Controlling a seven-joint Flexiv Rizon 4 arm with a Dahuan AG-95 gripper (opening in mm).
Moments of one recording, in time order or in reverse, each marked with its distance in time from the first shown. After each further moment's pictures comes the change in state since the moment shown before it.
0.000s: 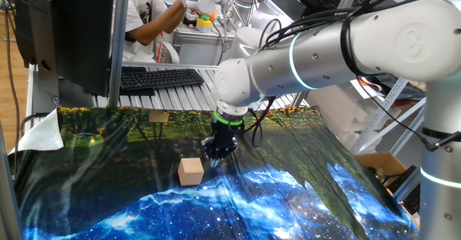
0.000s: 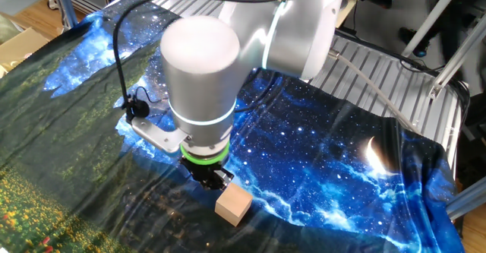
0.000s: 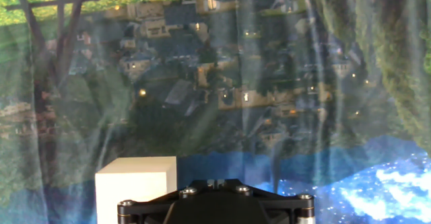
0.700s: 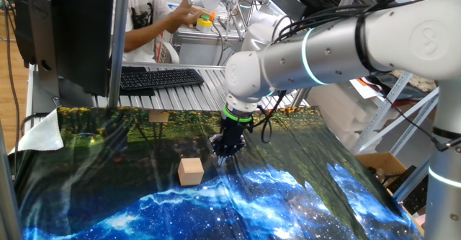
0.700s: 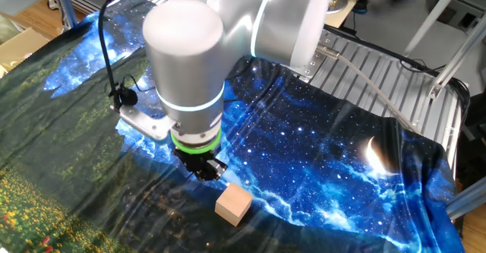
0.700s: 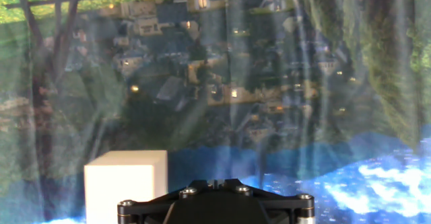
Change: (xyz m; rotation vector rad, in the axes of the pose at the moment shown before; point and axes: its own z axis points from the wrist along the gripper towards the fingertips) arm 0.007 -0.017 -0.015 -0.018 0.013 -0.012
